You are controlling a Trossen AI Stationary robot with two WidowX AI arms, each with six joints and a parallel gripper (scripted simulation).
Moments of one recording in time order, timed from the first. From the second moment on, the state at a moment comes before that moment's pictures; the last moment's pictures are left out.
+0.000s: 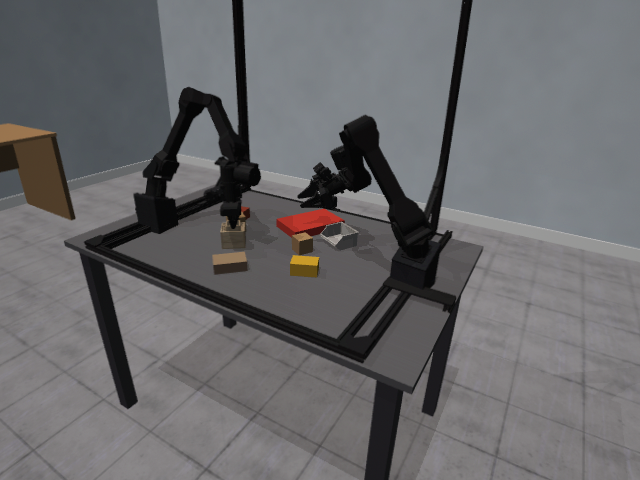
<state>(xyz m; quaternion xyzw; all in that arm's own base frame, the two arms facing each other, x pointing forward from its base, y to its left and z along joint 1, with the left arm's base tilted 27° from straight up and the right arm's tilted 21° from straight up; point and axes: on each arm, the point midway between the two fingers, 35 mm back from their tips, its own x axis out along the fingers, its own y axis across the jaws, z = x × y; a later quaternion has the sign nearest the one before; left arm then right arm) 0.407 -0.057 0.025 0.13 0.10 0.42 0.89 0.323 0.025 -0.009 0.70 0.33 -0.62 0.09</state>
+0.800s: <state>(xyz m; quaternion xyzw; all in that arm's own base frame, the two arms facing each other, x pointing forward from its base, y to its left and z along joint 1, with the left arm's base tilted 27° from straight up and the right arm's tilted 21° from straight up) 0.407 -0.057 0.025 0.13 0.10 0.42 0.89 0.323 0.025 -0.009 0.70 0.33 -0.62 0.09</state>
